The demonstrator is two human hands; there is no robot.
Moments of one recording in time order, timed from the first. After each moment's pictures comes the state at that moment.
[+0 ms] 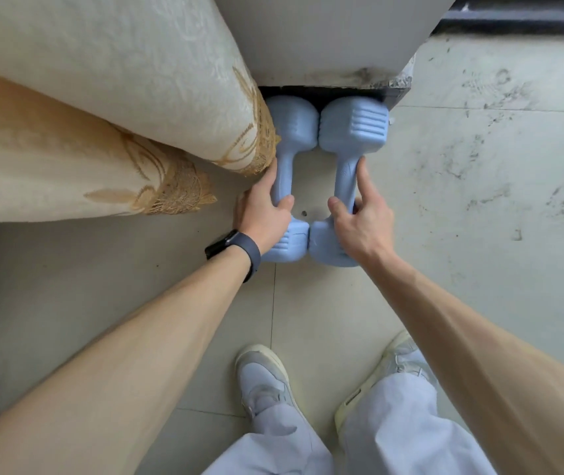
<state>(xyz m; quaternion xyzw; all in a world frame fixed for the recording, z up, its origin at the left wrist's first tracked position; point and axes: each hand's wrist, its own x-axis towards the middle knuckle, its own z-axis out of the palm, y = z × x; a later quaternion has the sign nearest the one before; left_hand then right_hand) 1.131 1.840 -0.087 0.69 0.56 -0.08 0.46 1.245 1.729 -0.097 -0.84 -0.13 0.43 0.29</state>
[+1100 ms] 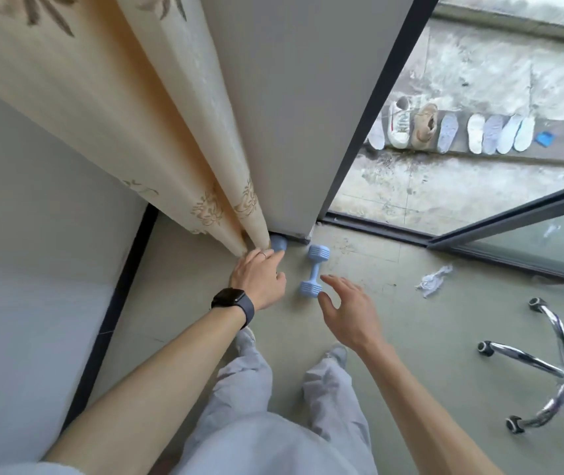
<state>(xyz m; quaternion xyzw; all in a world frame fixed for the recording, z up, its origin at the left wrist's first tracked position) 1.126 1.741 0.576 0.83 0.47 -0.13 0.28 1.263 1.599 0.587 -0.83 -0.40 0.35 0.15</state>
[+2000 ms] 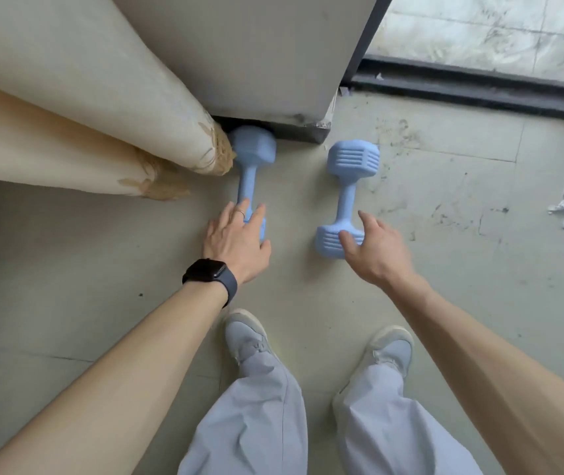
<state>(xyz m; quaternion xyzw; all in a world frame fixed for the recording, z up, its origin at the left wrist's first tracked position) 1.139 1.771 0.036 0.83 0.44 -0.27 0.23 1.326 1.639 0.036 -0.86 -0.29 0.42 0.01</state>
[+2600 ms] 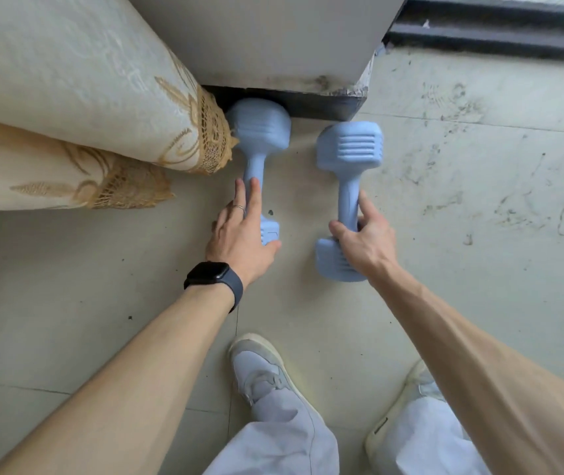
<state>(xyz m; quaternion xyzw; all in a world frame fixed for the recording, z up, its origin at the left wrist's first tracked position) 1.125 1.790 -0.075 0.79 0.48 -0.21 0.30 1.293 1.677 -0.089 -0.85 -0.13 0.46 0.21</state>
